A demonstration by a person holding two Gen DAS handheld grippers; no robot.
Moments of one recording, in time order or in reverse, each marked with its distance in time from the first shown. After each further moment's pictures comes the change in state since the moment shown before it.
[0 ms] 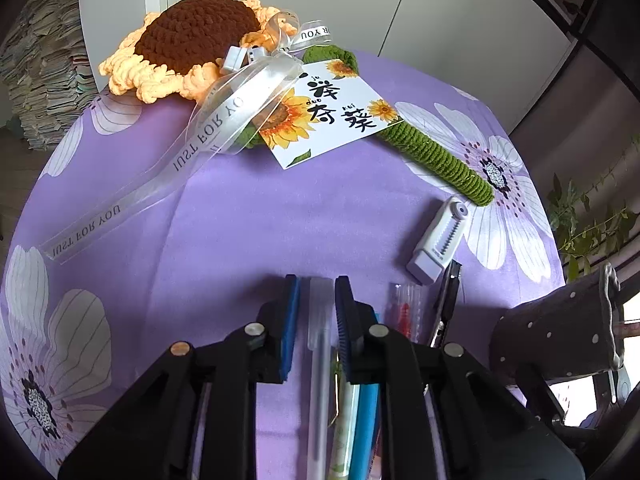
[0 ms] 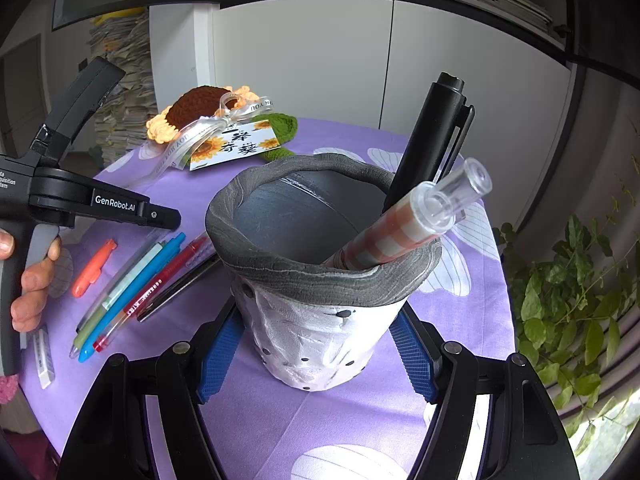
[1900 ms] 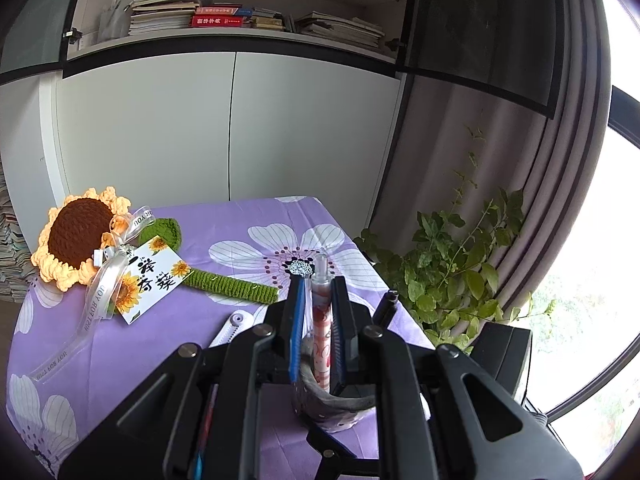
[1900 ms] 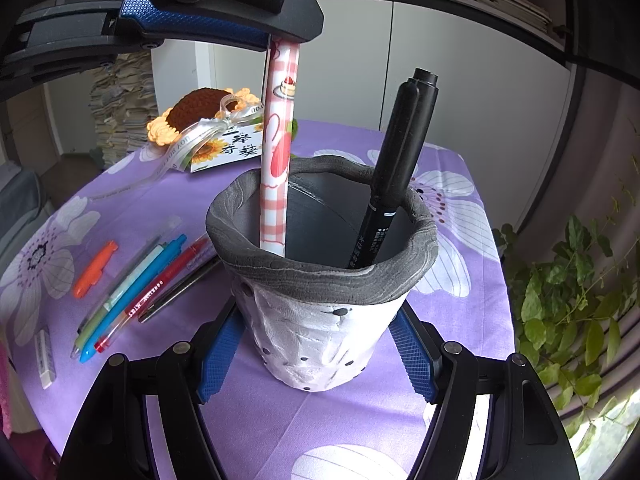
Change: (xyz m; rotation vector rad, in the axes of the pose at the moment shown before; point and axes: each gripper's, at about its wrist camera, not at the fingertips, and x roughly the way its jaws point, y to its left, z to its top) left arm -0.110 -0.131 -0.018 0.343 -0.408 -0.273; right arm 0.000 -0.002 0.001 0.002 -0.008 0.003
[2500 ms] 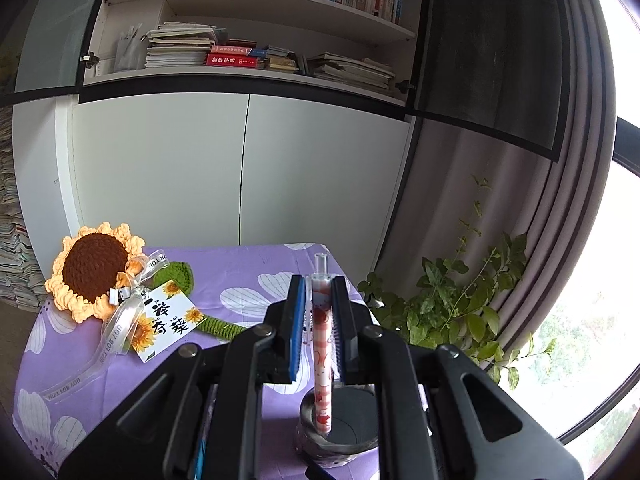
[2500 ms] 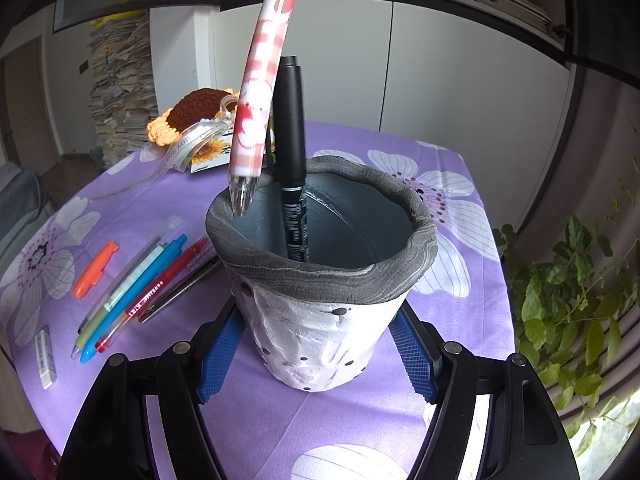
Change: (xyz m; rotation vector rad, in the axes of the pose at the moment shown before) left arm -0.021 0.000 0.033 -0.034 -0.128 0.036; right arm 0.000 0.000 0.000 0.000 0.000 0.000
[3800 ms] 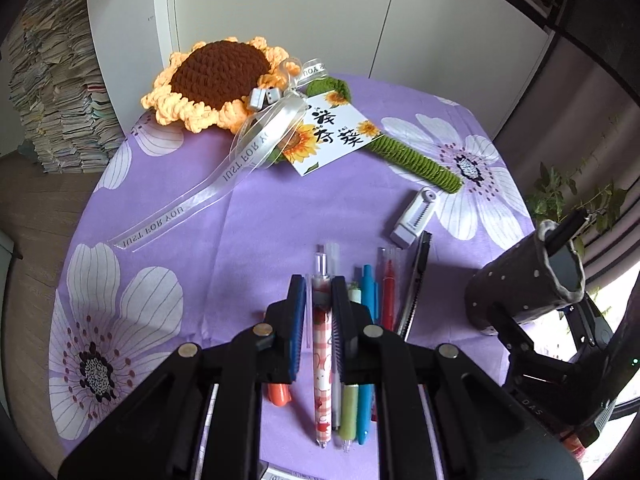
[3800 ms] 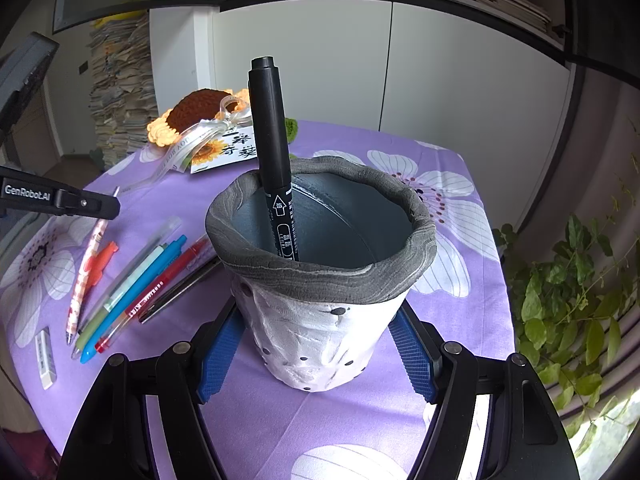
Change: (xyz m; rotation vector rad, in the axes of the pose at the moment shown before) left arm 0.000 0.120 -0.081 -0.203 0.492 0.295; right arm 0.000 0.000 0.000 0.000 -0.001 0.000
